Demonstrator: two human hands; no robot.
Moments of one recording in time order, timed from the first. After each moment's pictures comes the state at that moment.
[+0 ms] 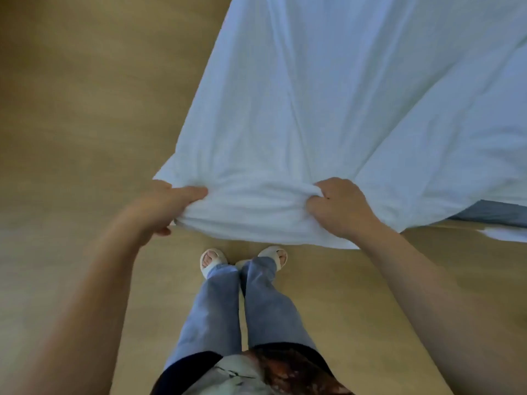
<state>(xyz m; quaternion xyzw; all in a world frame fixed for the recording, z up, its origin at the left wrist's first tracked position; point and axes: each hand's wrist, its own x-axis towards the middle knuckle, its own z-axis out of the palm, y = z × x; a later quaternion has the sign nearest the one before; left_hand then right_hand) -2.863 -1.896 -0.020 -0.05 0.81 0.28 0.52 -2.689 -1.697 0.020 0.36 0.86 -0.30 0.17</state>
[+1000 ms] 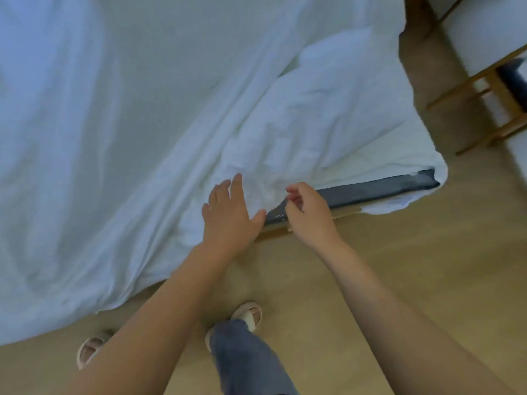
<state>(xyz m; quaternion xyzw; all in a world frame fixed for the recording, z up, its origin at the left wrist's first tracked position) -2.503 -1.513 0.018 0.42 0.82 0.22 0.33 -2.376 -1.432 0.034 0.53 0.76 -0.36 -0.10</state>
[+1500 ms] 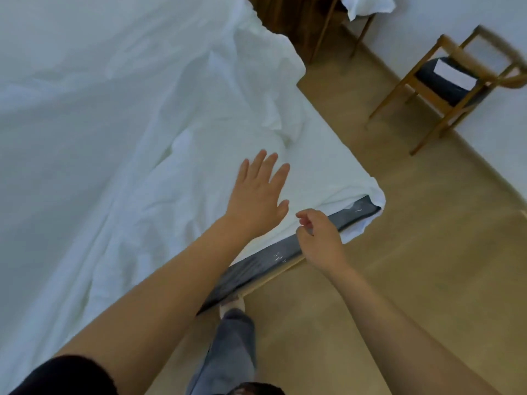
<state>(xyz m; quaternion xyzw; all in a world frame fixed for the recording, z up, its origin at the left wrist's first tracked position) -2.380 -1.236 0.108 0.73 0.66 0.13 0.07 -2.217 -1.243 0.081 0.61 0.70 -0.34 -0.16</state>
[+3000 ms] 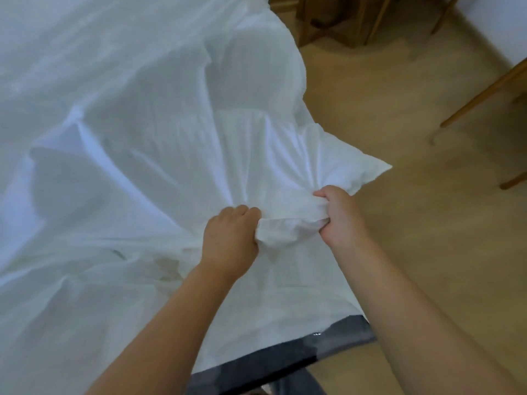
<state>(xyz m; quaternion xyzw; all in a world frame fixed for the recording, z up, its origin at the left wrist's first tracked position) -2.251 -0.909 -0.005 0.58 0.80 0.10 0.10 -2.126 -0.795 -0.003 0.62 0.22 -0.68 -0.33</state>
